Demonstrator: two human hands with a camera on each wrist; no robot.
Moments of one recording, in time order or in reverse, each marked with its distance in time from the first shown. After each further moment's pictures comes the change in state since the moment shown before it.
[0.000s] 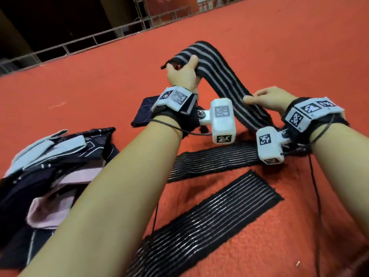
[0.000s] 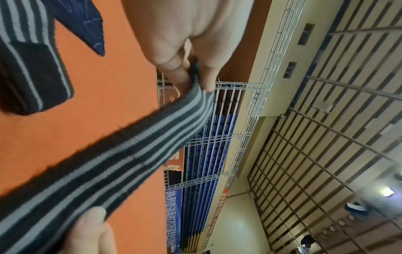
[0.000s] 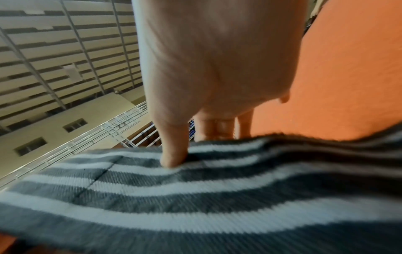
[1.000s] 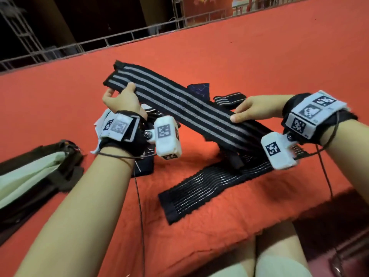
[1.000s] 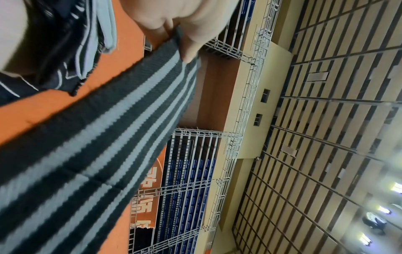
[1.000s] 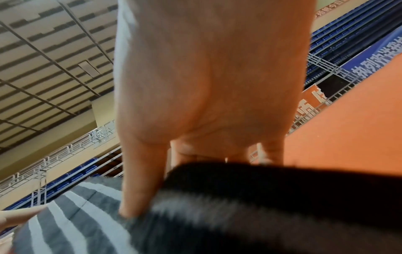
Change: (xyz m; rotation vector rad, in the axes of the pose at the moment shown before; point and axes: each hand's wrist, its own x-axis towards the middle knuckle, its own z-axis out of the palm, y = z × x) left_hand -0.119 0.169 -0.234 -0.166 0.562 0.313; right_hand -0.168 -0.133 0.080 -0.385 -0.520 -0.303
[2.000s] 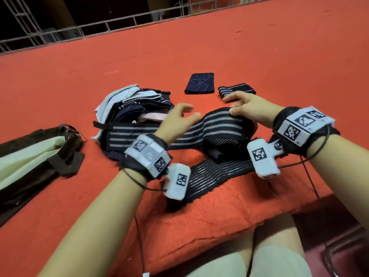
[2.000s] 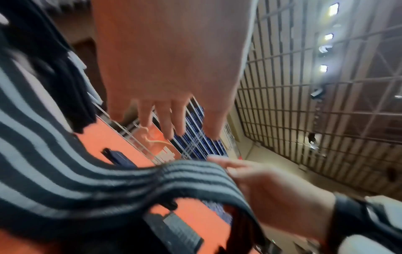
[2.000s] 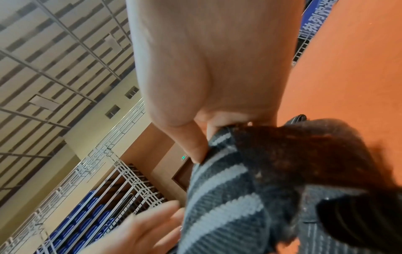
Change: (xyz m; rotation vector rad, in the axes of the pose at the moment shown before) left_hand -0.052 -0.049 -0.055 1.156 -0.902 0.053; right_hand 0.019 -0.007 0.049 0.512 0.253 -0.030
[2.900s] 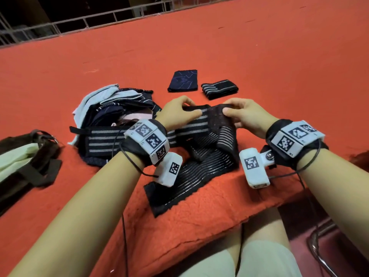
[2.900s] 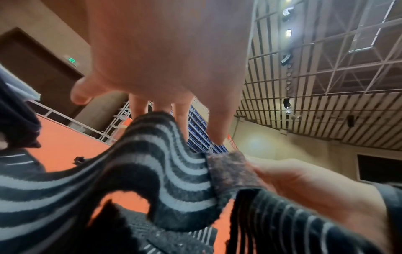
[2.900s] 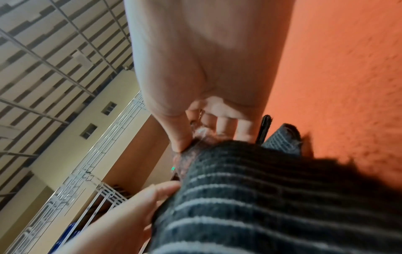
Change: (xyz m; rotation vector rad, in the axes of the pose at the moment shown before) left_hand 0.032 0.019 0.025 0.302 -0.149 0.123; right_hand -0.018 0.035 -0.005 0.286 0.104 0.018
